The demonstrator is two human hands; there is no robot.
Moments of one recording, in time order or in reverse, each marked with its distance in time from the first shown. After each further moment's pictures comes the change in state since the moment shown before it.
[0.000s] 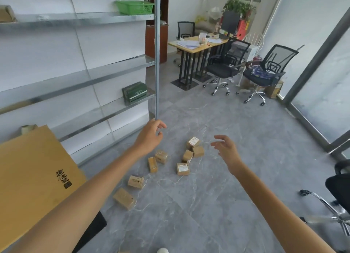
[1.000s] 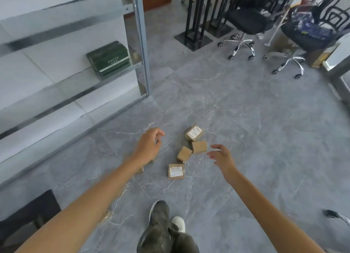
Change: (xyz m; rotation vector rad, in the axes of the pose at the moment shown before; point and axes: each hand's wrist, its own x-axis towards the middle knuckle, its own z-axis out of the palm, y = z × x) left_hand 0.348 -0.213 0.288 -0.063 -0.126 -0.320; right_hand 0.485 0.146 0.054 -0.111 -0.093 0.434
